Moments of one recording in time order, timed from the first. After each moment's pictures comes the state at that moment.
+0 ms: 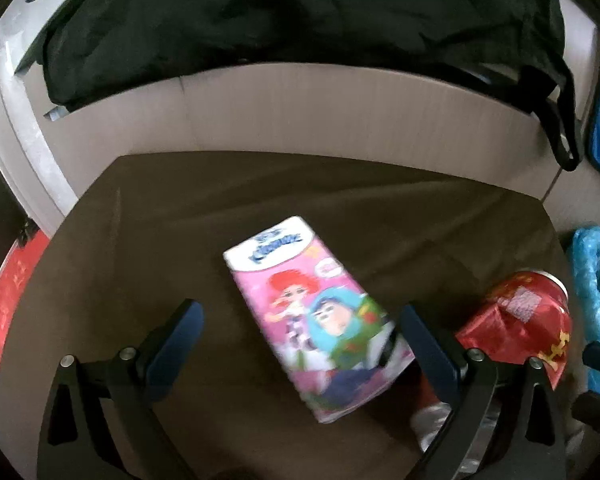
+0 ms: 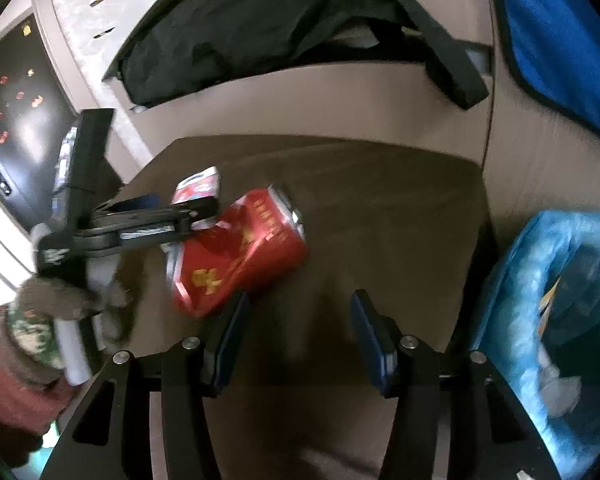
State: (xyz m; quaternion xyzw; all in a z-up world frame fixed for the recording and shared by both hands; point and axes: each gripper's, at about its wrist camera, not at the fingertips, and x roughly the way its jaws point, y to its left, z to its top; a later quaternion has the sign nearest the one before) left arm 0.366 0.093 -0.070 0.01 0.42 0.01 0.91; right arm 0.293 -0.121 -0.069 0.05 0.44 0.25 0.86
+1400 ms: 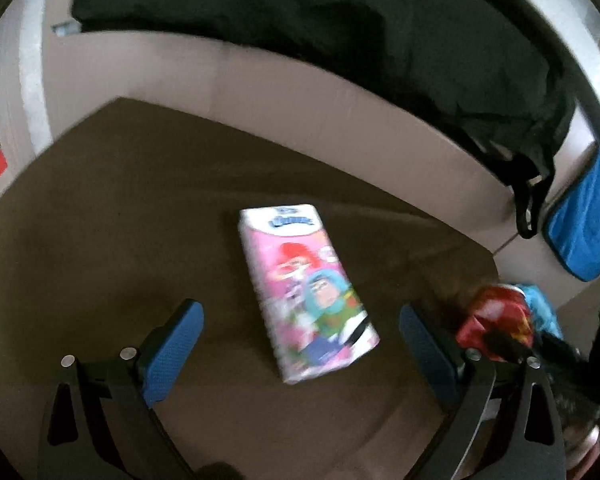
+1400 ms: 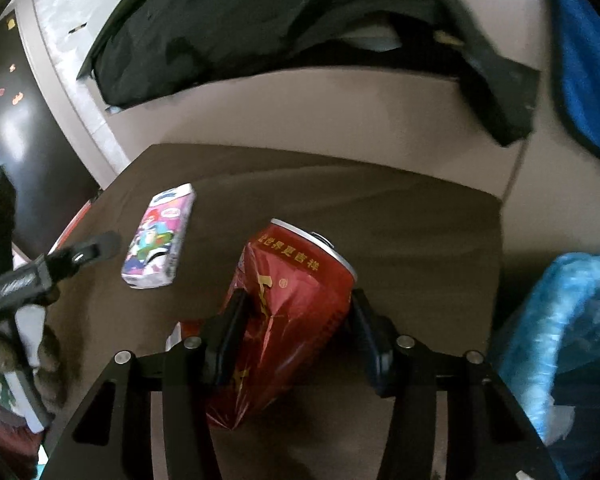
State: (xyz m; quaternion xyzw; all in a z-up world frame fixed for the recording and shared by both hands) left arm 0.362 0.150 -0.067 -0.16 0.44 -0.06 0.88; right arm 0.345 -0.110 -0.079 0.03 0.44 0.20 0.88
